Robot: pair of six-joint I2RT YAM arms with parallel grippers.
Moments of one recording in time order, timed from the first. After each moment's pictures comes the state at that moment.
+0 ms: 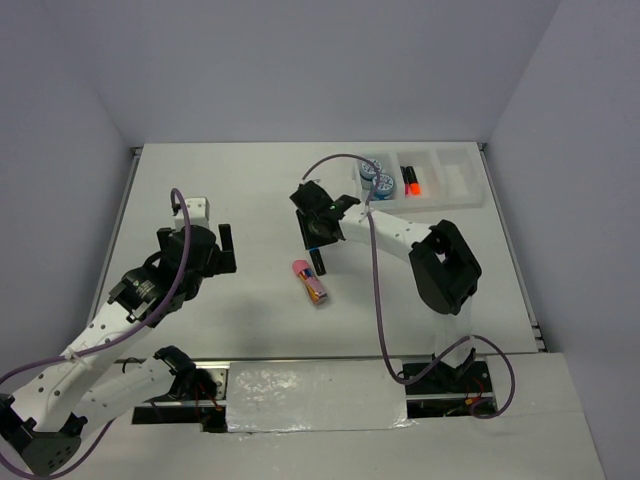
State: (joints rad) left arm -0.61 0.81 0.92 -0.77 -0.57 -0.45; right arm 0.77 1.93 1.48 -0.57 0.22 0.42
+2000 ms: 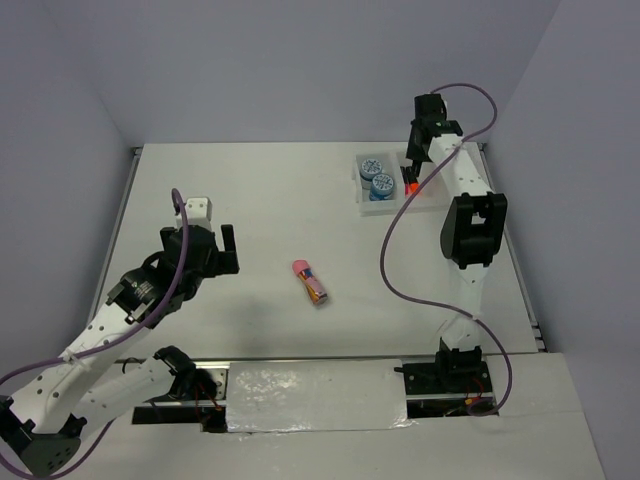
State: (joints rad) left arm -0.61 0.81 0.92 -0.75 -0.52 -0.44; right arm 0.07 2.20 2.12 -0.70 0.25 0.22
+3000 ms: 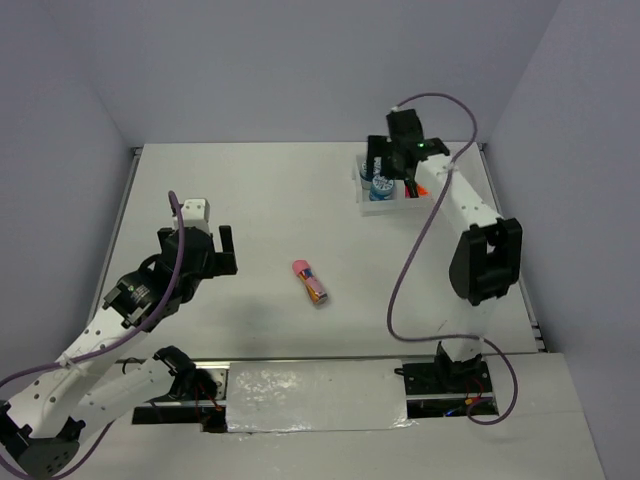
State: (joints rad) left arm -0.61 0.78 0.91 -0.75 -0.51 -0.43; right arm 0.21 1.91 1.77 -0.69 0.15 0.25
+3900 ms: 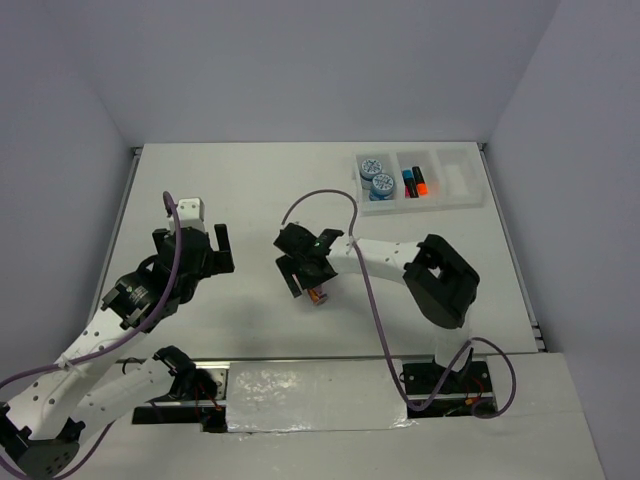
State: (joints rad) left arm -0.61 0.77 0.91 -0.76 -0.57 -0.45; right arm 0.96 1.87 1.31 -0.61 0.17 0.42
